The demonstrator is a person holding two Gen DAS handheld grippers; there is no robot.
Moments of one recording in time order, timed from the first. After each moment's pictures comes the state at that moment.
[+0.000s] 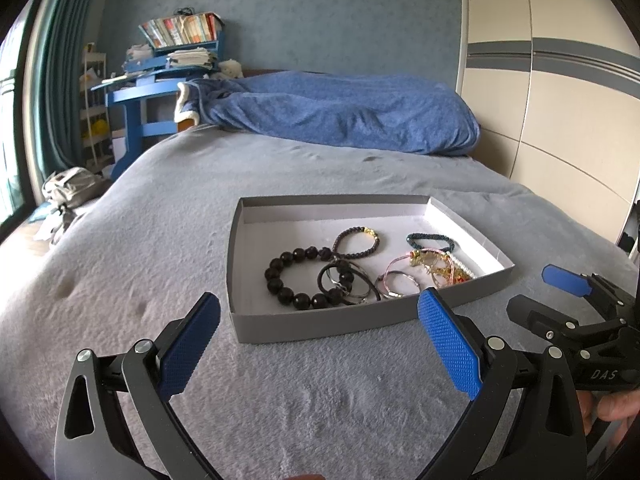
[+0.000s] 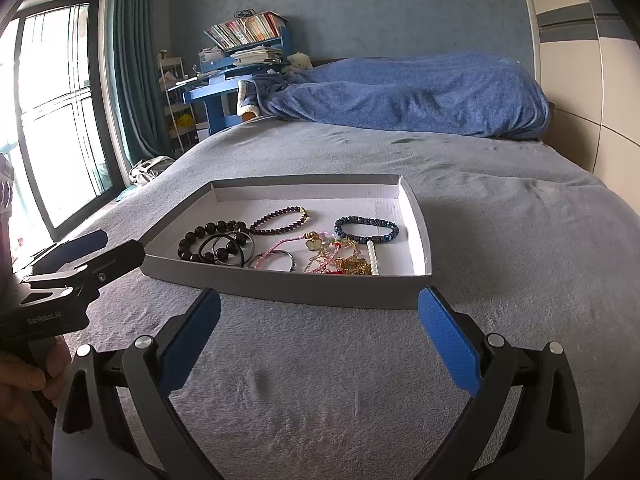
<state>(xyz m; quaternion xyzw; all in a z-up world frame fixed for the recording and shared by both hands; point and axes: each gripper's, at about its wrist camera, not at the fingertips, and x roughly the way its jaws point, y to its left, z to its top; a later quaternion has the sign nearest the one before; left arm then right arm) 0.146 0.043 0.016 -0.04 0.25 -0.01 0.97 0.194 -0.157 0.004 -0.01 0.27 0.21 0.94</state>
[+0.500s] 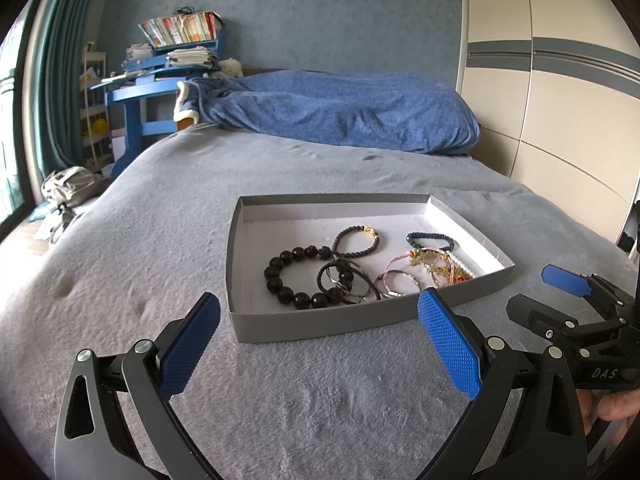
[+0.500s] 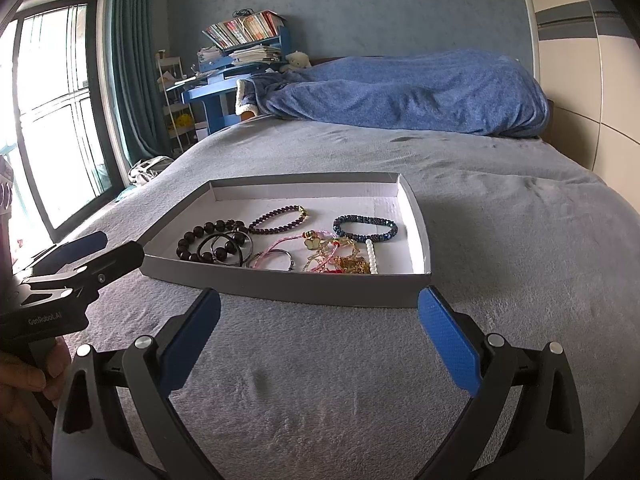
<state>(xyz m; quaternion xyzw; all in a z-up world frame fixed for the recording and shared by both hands) 0.146 0.044 0.016 -0.04 0.25 -0.01 0.97 0.196 -0.157 0.002 -0.01 0.28 0.21 0.94</state>
